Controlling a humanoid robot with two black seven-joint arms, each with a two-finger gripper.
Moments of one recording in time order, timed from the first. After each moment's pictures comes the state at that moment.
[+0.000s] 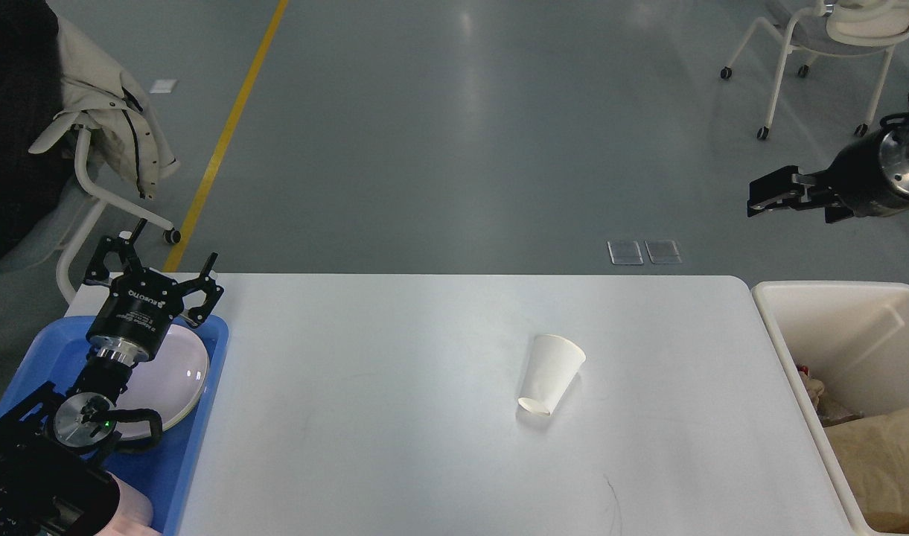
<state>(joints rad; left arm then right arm) -0.55 0.30 -0.99 -0.41 -0.10 -0.75 -0.26 2.20 -0.46 -1.46 1.25 -0.38 0.50 0.23</state>
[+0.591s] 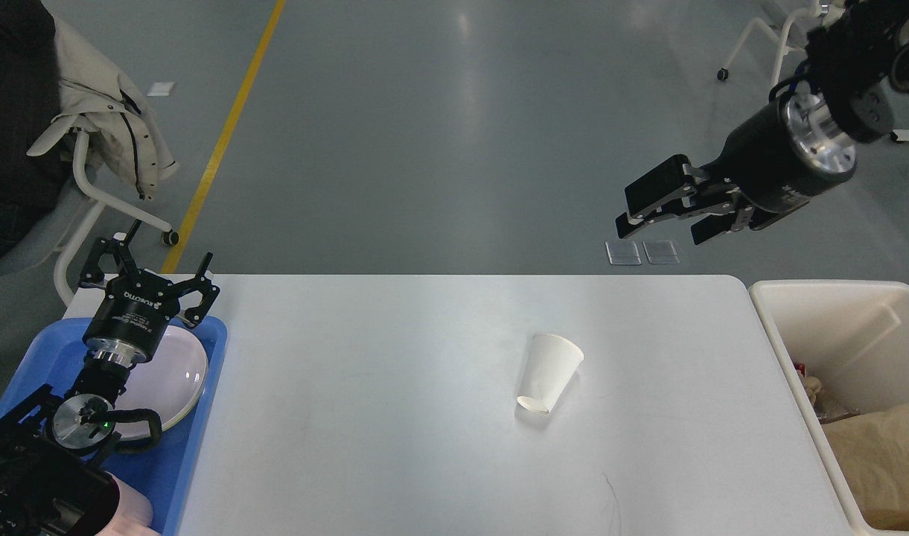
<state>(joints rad) -0.54 0.30 -1.01 -0.41 -0.10 -0.75 -0.26 2.27 -0.46 -1.19 1.41 -0.33 0.65 0.23</state>
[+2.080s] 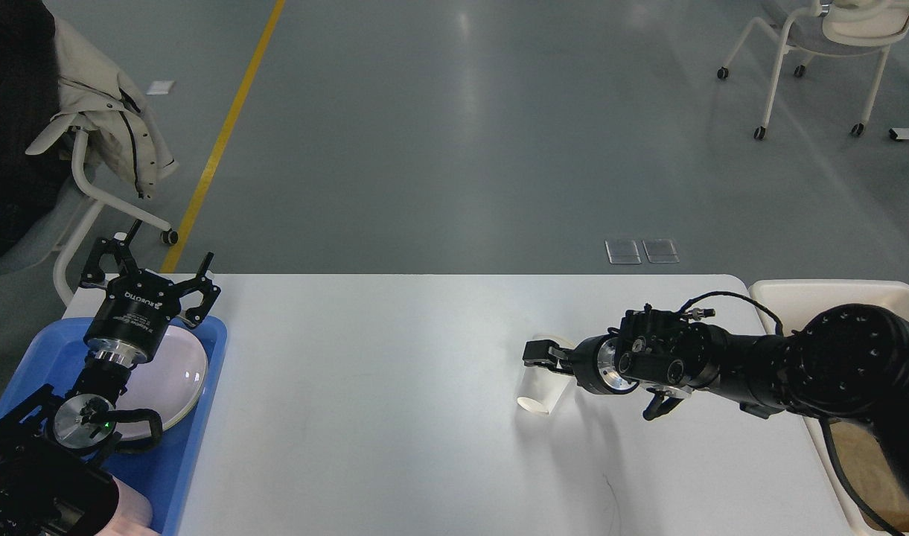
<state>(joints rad) -0.54 0.30 -1.01 -0.41 -0.10 -0.75 -0.26 1.14 -0.04 -0.85 0.69 -0.14 0.13 0.05</state>
